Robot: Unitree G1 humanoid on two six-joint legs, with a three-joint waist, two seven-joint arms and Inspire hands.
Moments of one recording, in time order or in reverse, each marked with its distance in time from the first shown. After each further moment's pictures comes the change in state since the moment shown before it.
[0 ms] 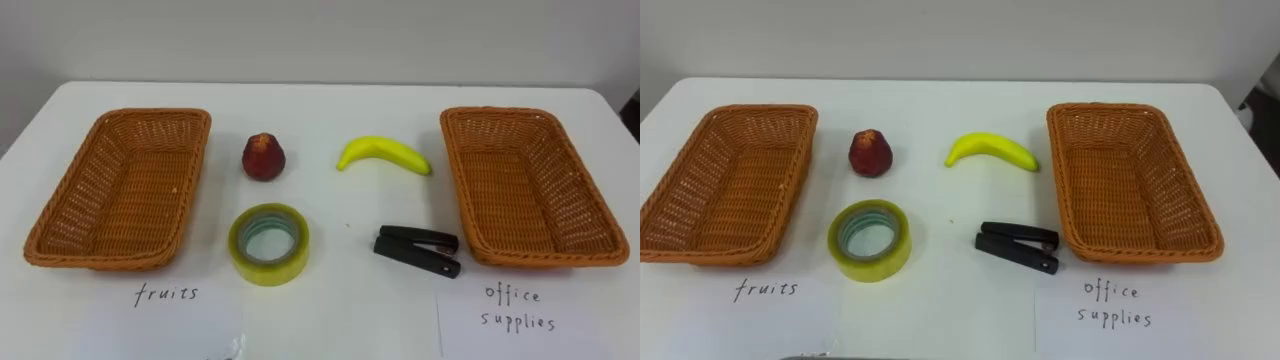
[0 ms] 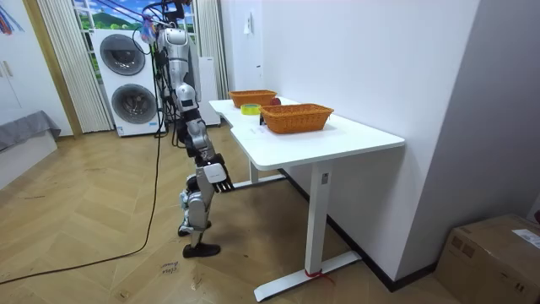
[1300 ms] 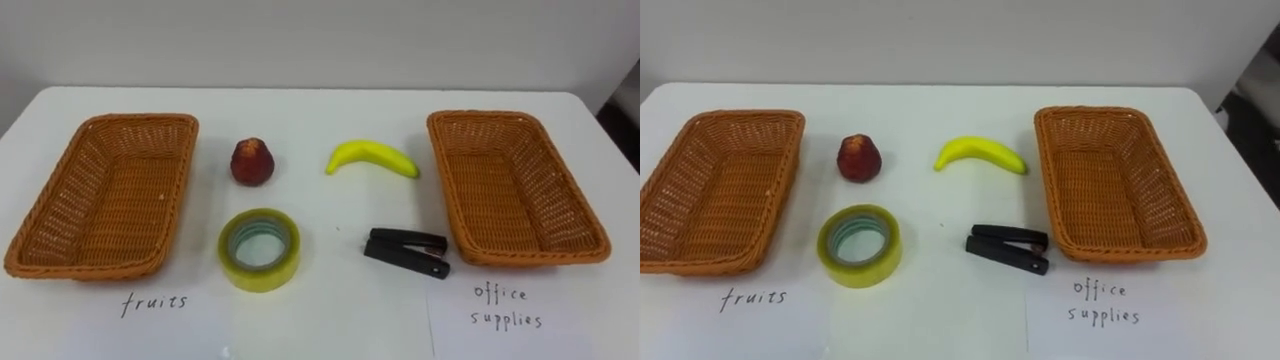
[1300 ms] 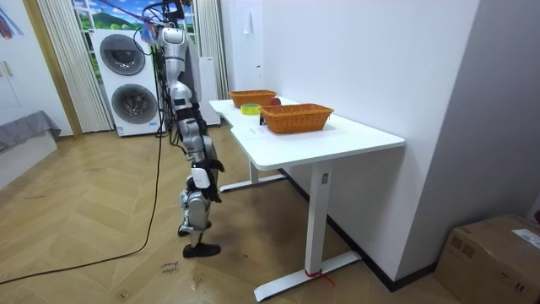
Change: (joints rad) left arm 0.052 0.021 0.078 -0.007 0.150 0.036 0.028; right arm 0.036 -0.002 -0.215 0.030 0.280 0.061 -0.124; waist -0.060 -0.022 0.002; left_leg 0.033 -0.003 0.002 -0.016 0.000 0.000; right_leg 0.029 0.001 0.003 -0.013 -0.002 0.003
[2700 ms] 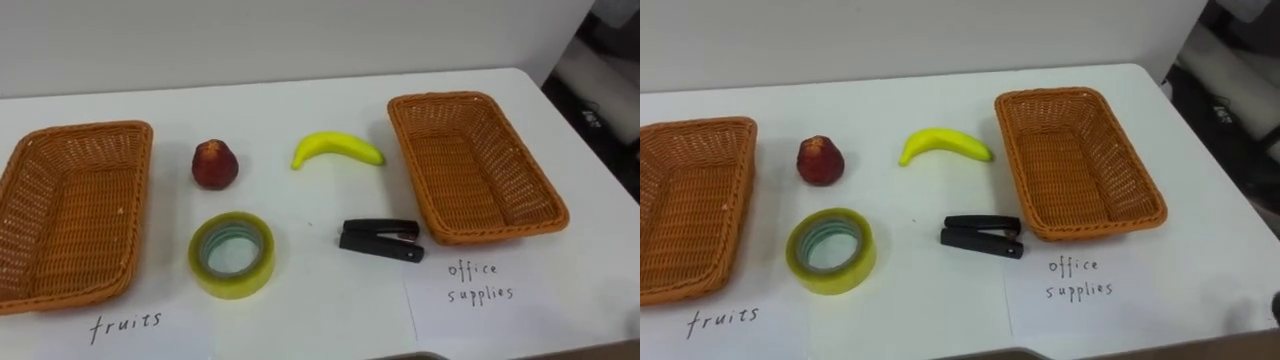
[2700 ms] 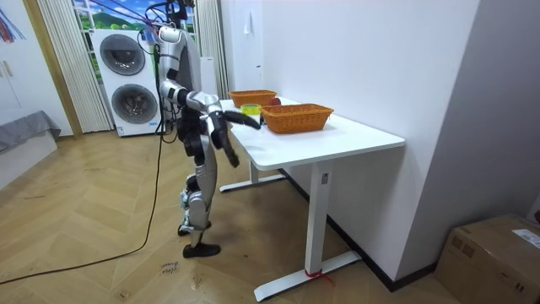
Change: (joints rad) left arm 0.058 0.007 0.071 -0.105 0.096 -0.013 0.062; right arm 0.060 -0.052 -0.343 -1.183 0.048 -0.132 -0.845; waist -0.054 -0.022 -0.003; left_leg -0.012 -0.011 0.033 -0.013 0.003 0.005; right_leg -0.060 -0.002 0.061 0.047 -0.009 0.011
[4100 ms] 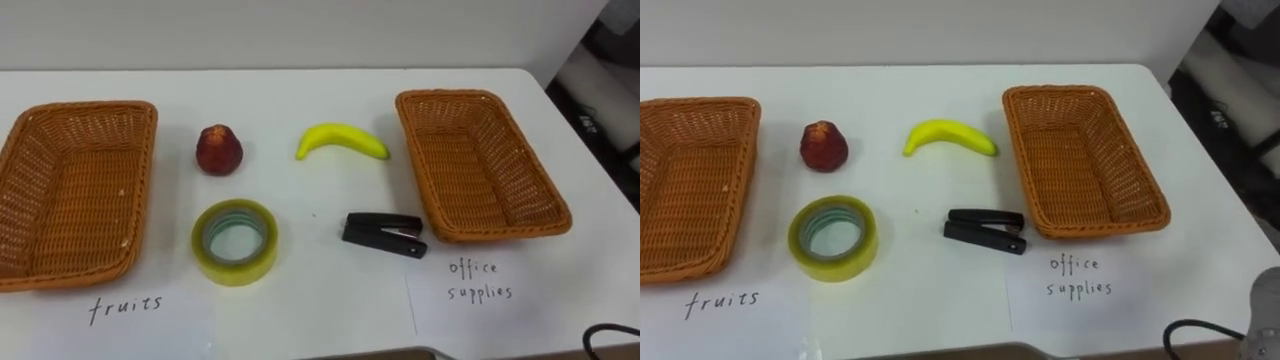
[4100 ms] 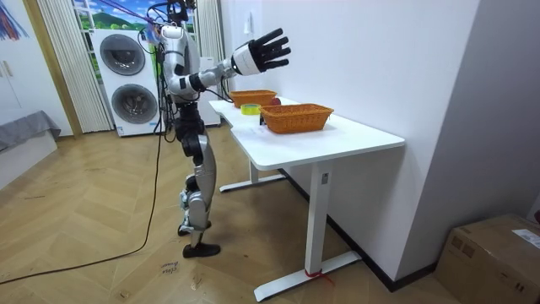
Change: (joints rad) left arm 0.000 0.032 -0.039 0.043 0.098 0.014 -0.047; right arm -0.162 -0.083 0.047 -0.360 -0.217 -0.015 0.182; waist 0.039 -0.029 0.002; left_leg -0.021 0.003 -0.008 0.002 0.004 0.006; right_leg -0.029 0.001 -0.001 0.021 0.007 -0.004
